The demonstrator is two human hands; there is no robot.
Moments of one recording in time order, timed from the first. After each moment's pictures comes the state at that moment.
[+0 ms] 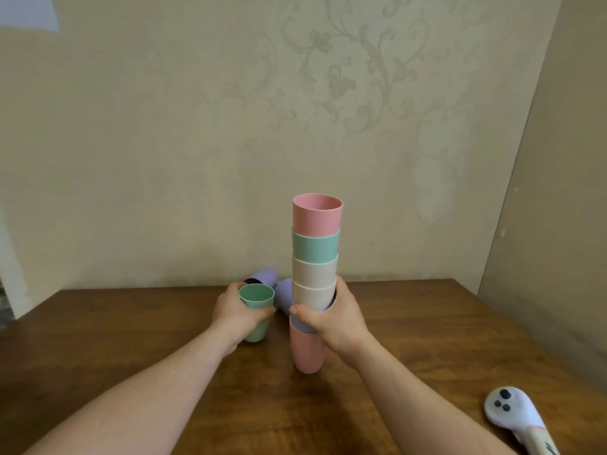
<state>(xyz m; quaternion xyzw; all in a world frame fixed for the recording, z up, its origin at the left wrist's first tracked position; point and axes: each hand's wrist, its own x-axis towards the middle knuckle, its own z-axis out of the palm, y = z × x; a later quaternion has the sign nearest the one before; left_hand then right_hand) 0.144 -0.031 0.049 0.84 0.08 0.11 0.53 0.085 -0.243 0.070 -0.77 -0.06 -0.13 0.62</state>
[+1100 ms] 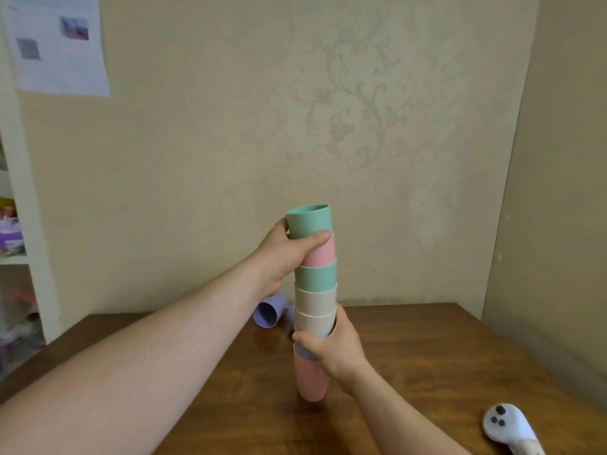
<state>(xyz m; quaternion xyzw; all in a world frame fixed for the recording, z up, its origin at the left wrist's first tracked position) 0.071 -0.091 0.240 0.70 -0.14 0.09 0.69 0.055 -0.228 0.074 -0.77 -0.06 -0.13 0.62</state>
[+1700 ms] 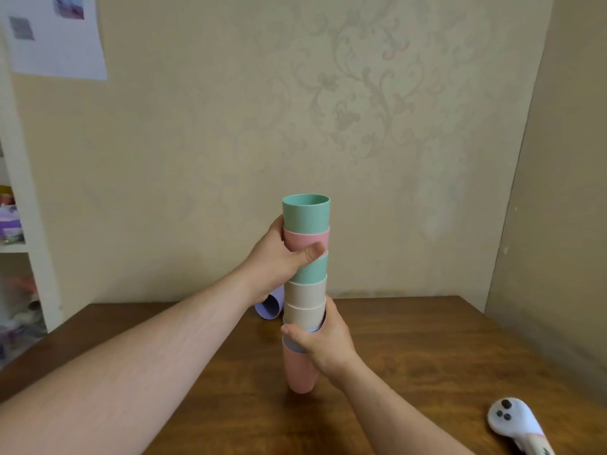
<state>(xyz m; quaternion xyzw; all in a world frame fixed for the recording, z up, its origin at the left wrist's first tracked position) 0.076 -0.064 0.209 0.74 -0.22 0.11 0.63 0.053 -0.205 0.076 -0.76 -0.08 -0.10 0.63</state>
